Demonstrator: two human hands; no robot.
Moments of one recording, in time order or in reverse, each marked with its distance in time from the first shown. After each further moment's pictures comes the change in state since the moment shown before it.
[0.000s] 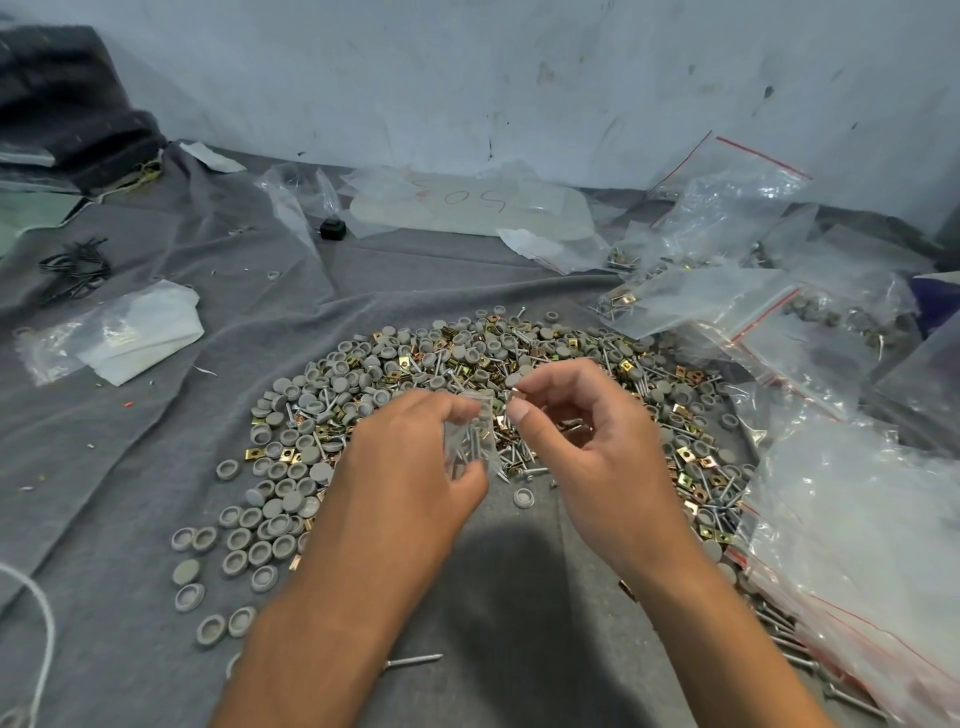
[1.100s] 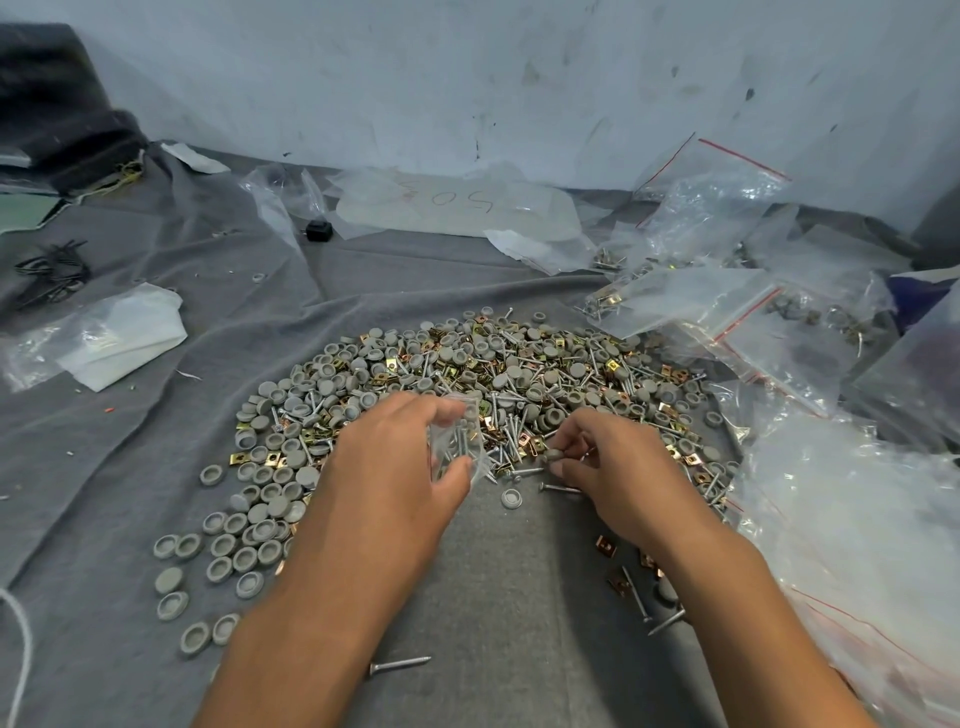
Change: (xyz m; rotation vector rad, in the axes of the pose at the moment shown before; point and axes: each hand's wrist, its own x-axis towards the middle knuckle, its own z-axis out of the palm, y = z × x) left_hand -0.003 0.001 -0.001 -0.008 -0.020 0.000; right_hand 0.015 0.046 -0.042 -0.724 -0.239 0.298
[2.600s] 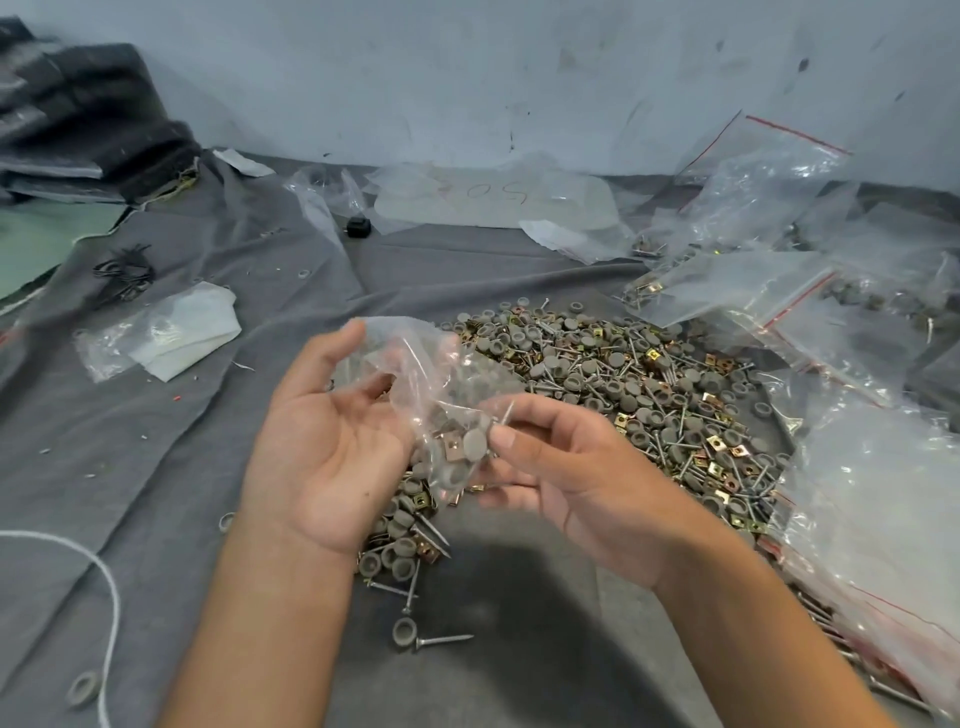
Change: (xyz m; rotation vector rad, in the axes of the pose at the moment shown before) left_hand 0.016 -0.018 -0.042 -2.218 -0.042 -0.613; right_hand -0.028 -0.077 0.010 1.385 -0.549 -0.043
